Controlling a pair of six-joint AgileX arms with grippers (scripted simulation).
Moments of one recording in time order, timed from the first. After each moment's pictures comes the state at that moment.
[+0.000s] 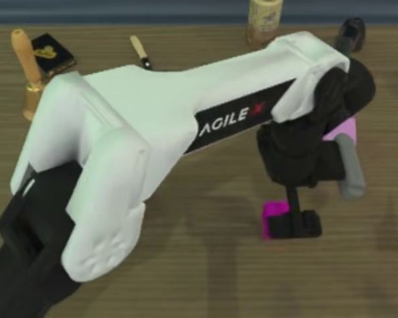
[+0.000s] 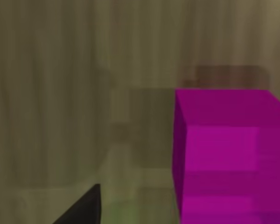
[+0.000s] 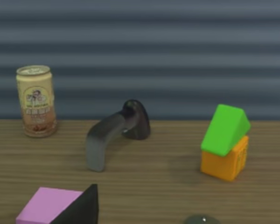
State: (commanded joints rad) left arm -0.91 2.44 2.16 -1.27 0.02 0.66; right arm 0.00 0.00 0.00 0.00 0.00 0.00
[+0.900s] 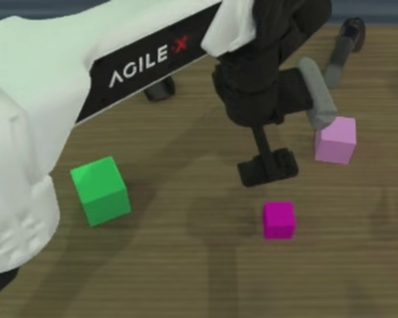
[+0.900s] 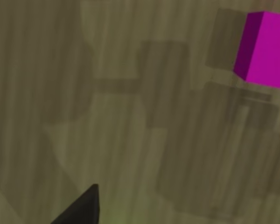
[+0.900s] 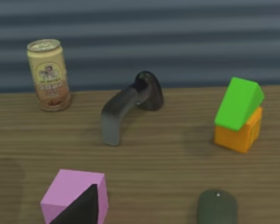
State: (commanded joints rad) left arm -0.80 2.21 2.09 -1.29 0.01 0.60; right arm 0.03 0.21 0.21 -0.14 0.00 0.05
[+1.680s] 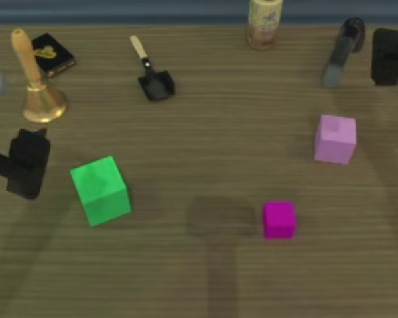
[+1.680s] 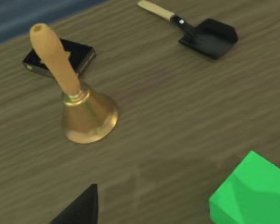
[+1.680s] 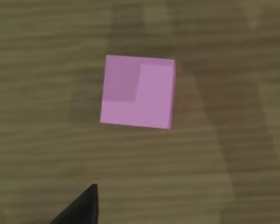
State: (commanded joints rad) left arm -0.25 0.80 0.77 -0.53 -0.02 0.22; right arm 0.17 1.60 1.41 -0.92 0.00 0.29
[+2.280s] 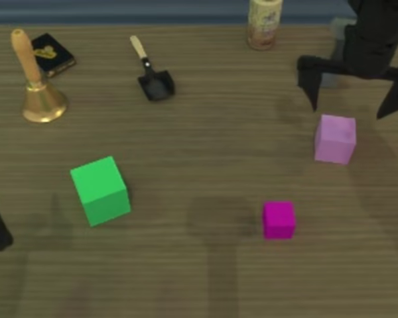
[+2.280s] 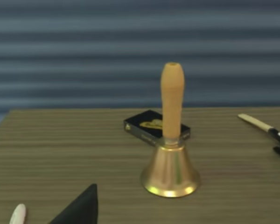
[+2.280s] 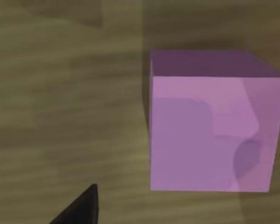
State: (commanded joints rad) left arm 0.00 0.05 0.05 -0.04 0.00 0.02; right arm 0.25 2.30 2.07 -1.32 0.00 0.43
